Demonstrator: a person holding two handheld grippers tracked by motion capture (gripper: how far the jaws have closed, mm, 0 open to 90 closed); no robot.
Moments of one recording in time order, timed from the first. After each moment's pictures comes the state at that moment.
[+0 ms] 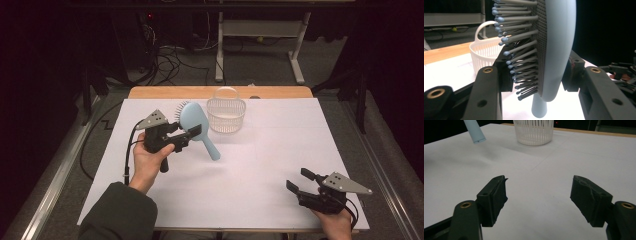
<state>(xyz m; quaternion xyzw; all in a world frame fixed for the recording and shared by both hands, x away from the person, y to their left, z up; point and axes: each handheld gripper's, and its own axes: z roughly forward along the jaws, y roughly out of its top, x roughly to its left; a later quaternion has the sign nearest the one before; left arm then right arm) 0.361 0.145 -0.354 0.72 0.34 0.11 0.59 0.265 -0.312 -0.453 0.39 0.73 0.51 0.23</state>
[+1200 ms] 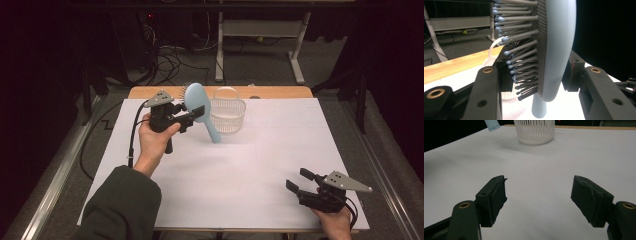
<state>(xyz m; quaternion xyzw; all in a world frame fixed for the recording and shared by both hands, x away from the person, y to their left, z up) 0.400 0.134 -0.328 0.72 0.35 0.13 0.58 0.269 -0.315 -0.457 0.40 0.73 0.52 0.20</state>
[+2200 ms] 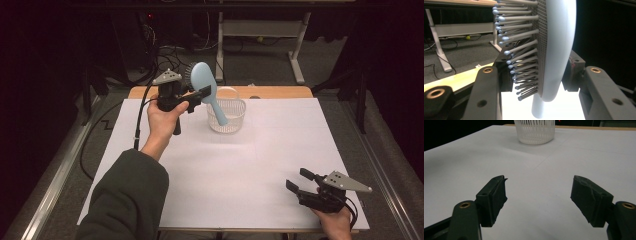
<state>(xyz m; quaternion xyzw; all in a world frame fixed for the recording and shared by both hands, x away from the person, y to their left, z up) 0.437 0.115 -0.301 0.71 0.37 0.14 0.59 0.269 -0.315 -0.457 0.40 0.73 0.52 0.20</state>
